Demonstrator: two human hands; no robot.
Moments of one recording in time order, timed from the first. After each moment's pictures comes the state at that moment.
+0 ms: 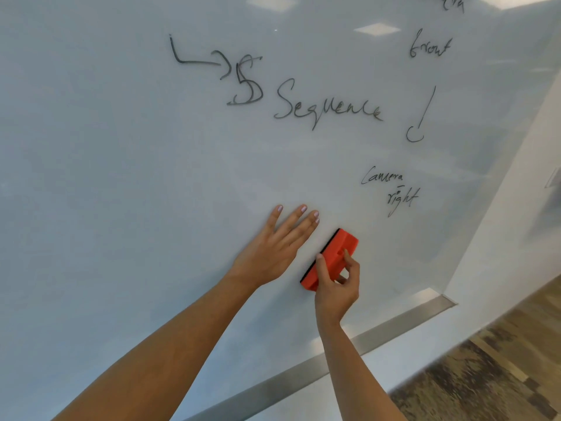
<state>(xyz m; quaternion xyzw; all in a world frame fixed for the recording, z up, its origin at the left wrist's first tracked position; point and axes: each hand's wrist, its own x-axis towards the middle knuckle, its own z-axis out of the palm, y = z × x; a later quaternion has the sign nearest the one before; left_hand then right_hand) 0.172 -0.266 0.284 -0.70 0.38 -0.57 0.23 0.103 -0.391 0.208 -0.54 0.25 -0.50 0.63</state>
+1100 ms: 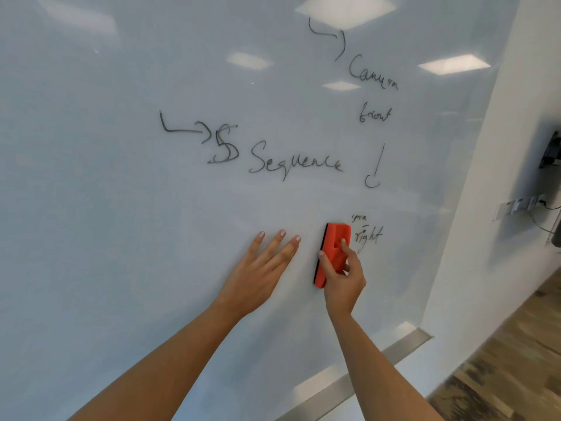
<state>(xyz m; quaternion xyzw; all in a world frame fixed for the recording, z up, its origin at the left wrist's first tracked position) 0.170 -0.278 0.313 -0.70 0.41 -0.57 0.13 0.110 -0.458 0.287 -0.60 0.14 -0.56 0.55</state>
